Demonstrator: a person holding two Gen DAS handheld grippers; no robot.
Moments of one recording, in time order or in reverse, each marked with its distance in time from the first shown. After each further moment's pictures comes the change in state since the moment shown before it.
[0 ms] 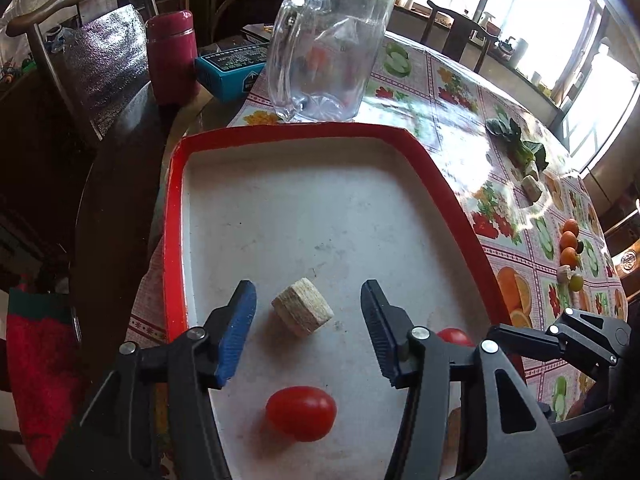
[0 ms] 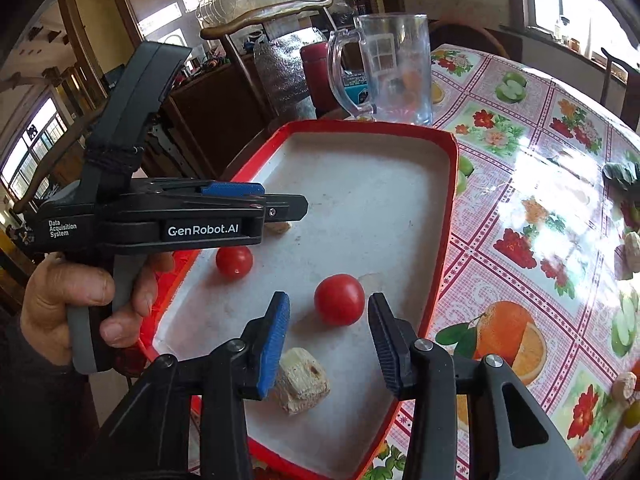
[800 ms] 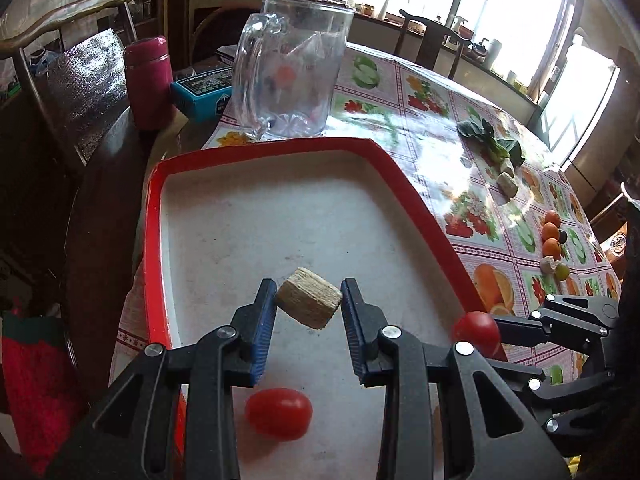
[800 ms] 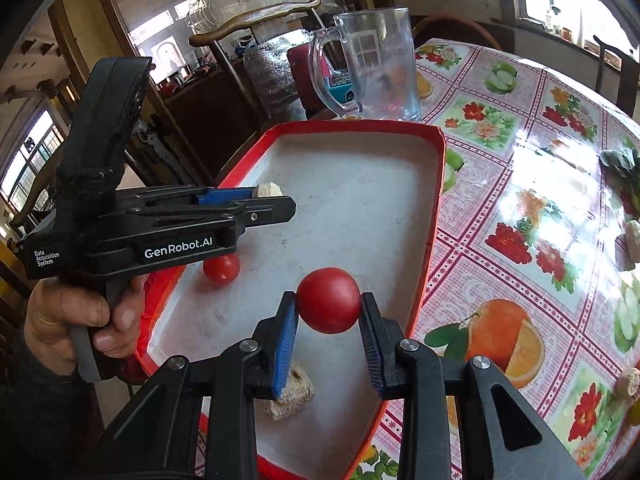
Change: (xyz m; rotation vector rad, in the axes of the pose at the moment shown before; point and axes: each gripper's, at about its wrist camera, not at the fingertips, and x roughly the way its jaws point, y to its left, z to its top) left arm -0.002 -0.012 -0.003 0.059 -0.051 -0.052; right arm 0.011 -0.011 0.001 0.028 0.013 0.000
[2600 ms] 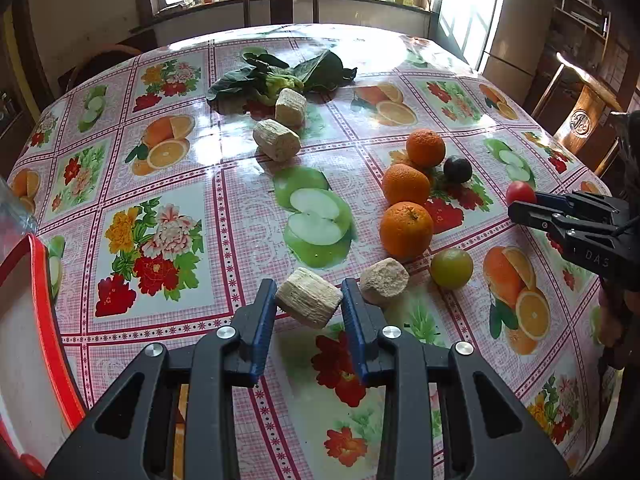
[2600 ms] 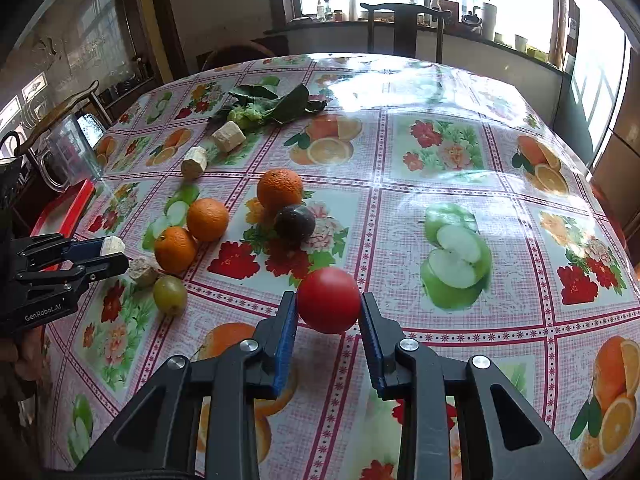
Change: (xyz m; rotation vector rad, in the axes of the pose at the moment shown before) left arm 0.074 -0.278 0.003 0.409 0.061 -0.130; right arm -0.187 -0.278 -0.152 0.391 -0.133 -0.493
